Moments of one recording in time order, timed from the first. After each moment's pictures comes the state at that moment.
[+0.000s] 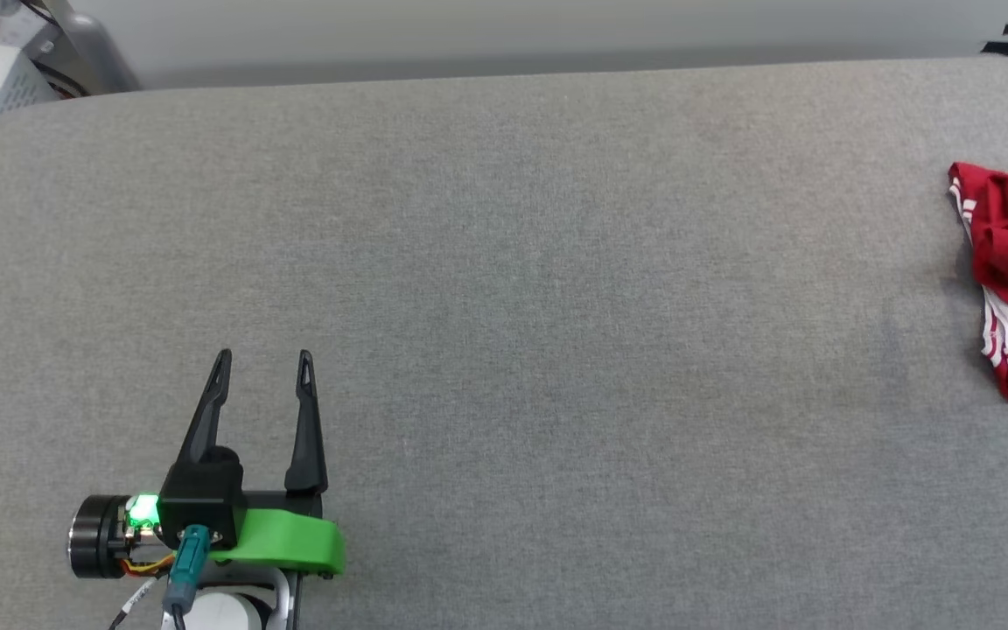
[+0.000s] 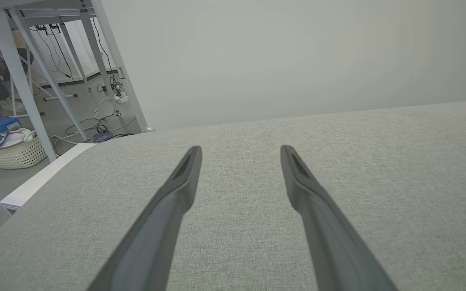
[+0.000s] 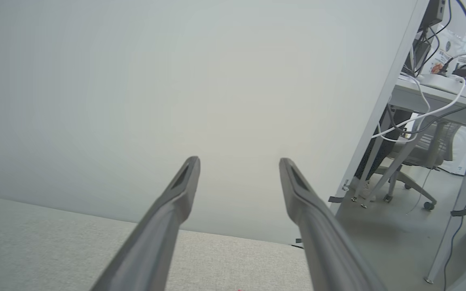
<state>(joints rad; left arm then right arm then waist) -0.03 0.13 -0.09 -0.02 -0.05 0.09 -0.26 -0.57 -0.50 -0.02 0.33 0.28 0.13 -0.25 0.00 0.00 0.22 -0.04</state>
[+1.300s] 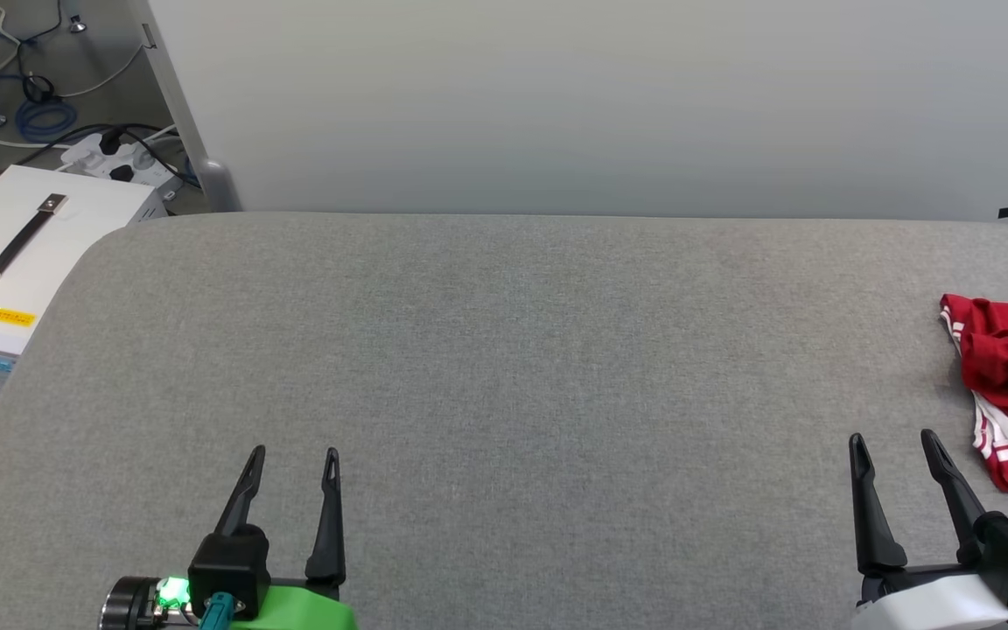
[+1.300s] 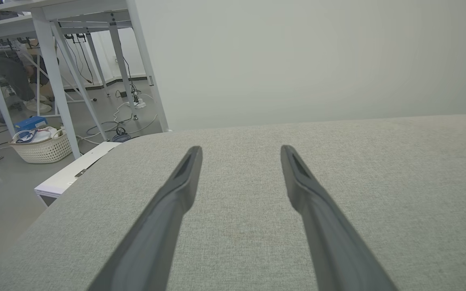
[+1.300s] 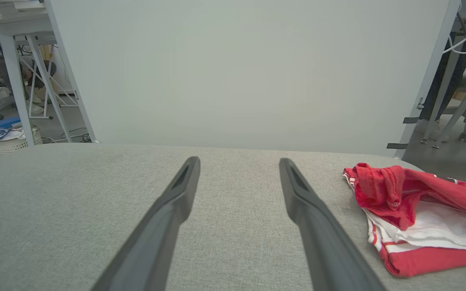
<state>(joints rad) 0.11 0.10 -0.09 0.05 -0.05 0.03 -0.26 0.13 -0.07 -0.06 -0.01 0.11 0.13 -0.26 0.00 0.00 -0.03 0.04</state>
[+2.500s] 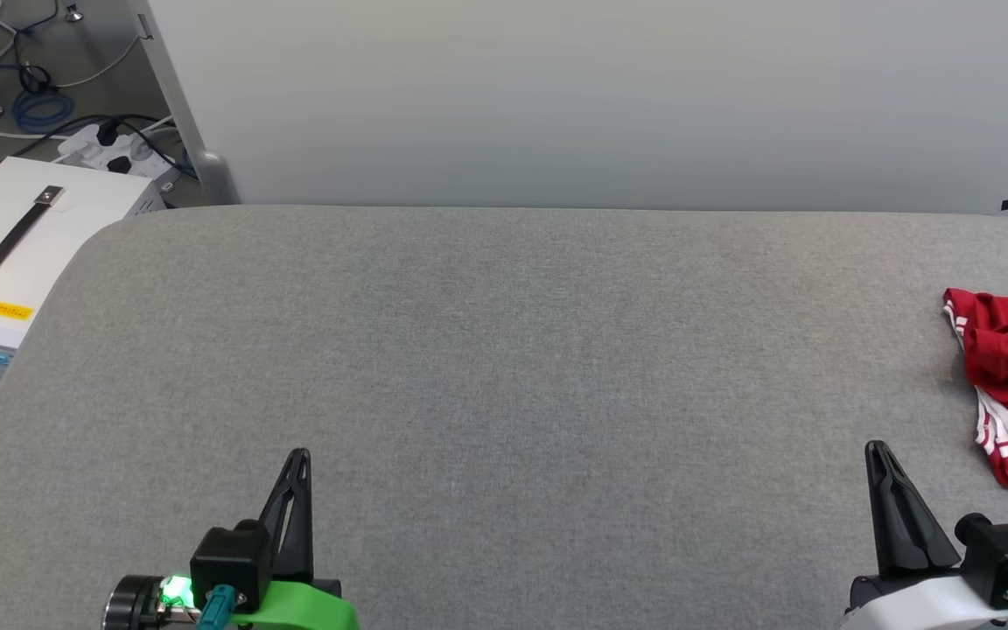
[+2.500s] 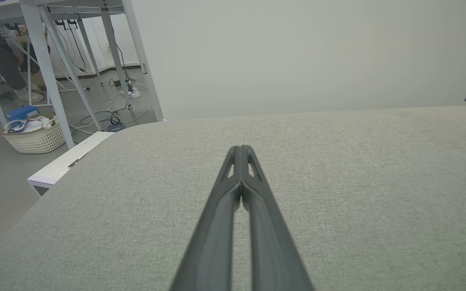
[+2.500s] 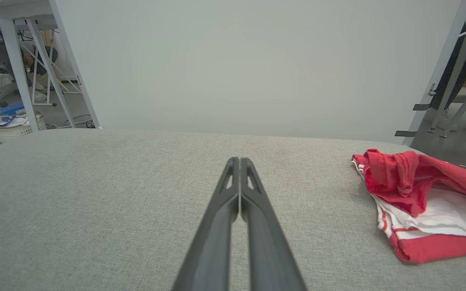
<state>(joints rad) 0.10 0.10 -0.08 0.05 -0.05 0.01 -0.22 0.14 -0.06 -0.04 -0.01 0.10 0.13 -0.23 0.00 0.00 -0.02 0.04</state>
